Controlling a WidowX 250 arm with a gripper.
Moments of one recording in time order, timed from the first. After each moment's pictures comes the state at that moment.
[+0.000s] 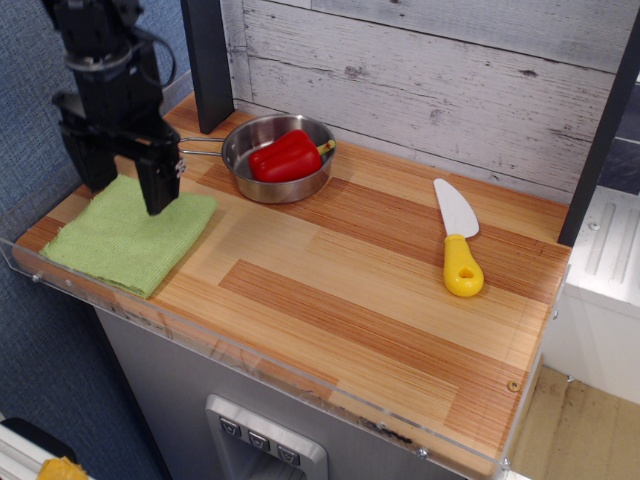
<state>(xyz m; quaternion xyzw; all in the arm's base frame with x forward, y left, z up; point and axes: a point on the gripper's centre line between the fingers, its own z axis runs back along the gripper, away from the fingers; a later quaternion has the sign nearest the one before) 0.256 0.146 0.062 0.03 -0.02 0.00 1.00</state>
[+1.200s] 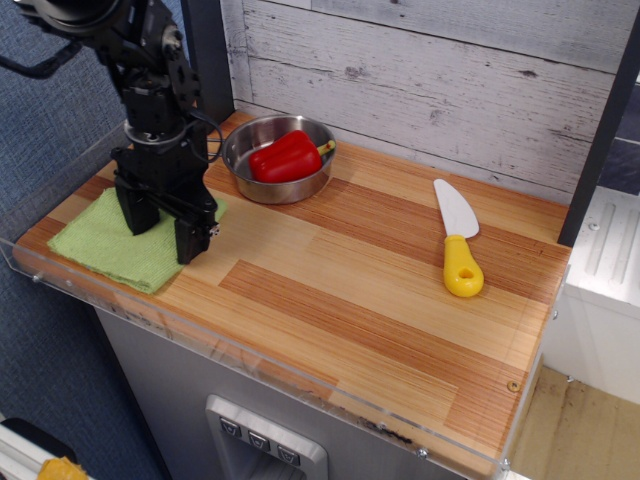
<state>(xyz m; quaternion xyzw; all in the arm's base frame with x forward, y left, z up) 0.272 0.127 0.002 0.07 -0.01 -0.08 0.99</state>
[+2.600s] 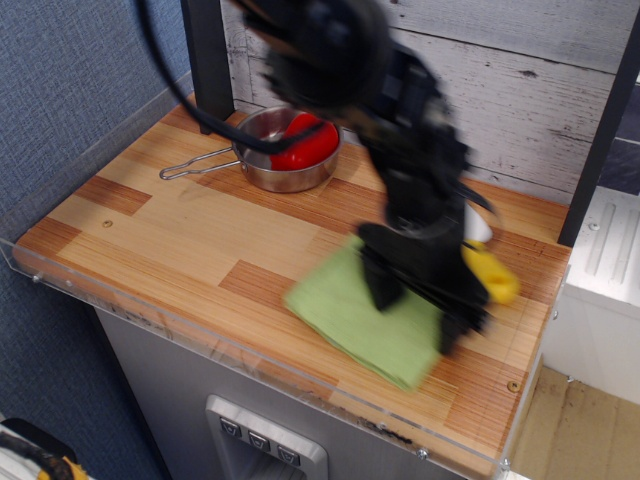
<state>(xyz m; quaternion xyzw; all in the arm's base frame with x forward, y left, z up) 0.259 -0.116 0.002 -0.07 -0.05 -0.17 0.98</state>
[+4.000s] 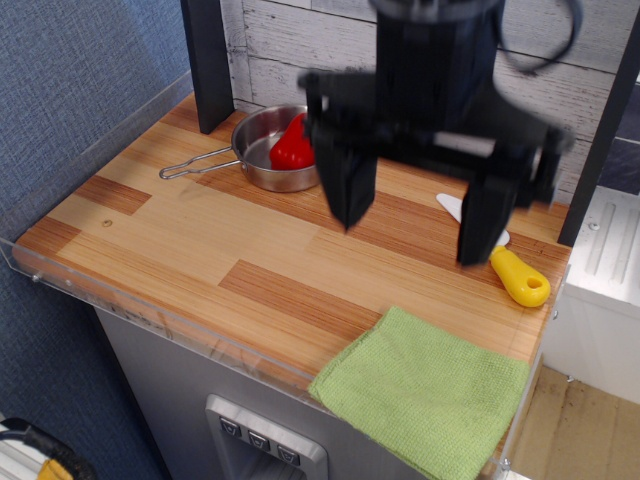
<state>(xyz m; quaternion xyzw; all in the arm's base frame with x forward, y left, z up) 0.207 -0.096 0.180 -0.02 -0.07 -0.01 1.00</state>
